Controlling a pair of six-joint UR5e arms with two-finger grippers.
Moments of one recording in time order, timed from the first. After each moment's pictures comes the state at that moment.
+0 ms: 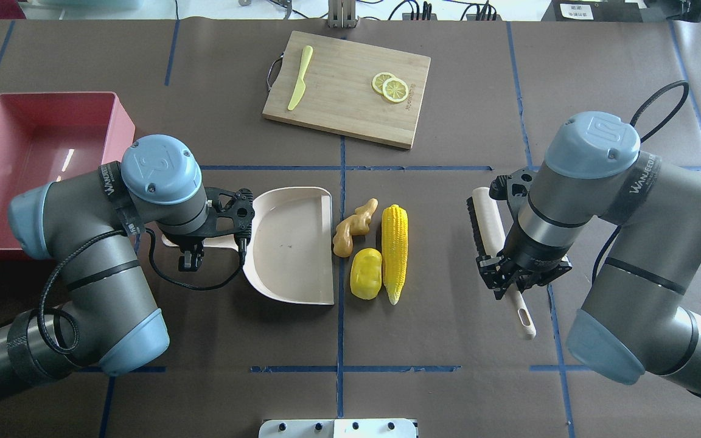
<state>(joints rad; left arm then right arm) -0.56 -2.06 -1.83 -1.38 -1.85 0.43 0.62 -1.26 2.04 -1.87 2.25 0.95</state>
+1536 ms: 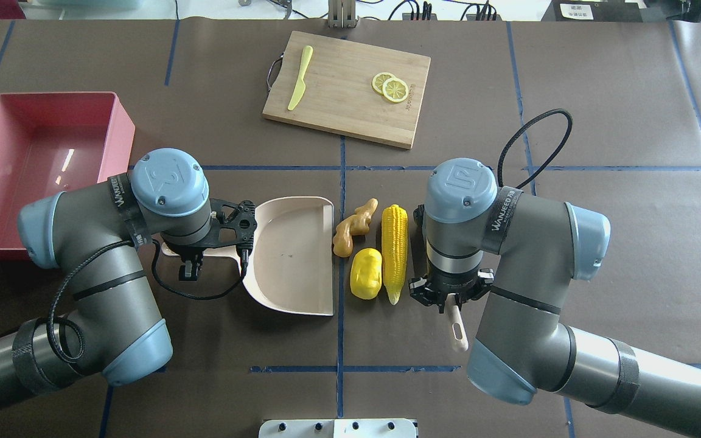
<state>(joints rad) -0.54 -2.06 -1.83 -1.34 -1.82 0.43 0.48 -1.05 1.85 -1.92 2.09 1.03</state>
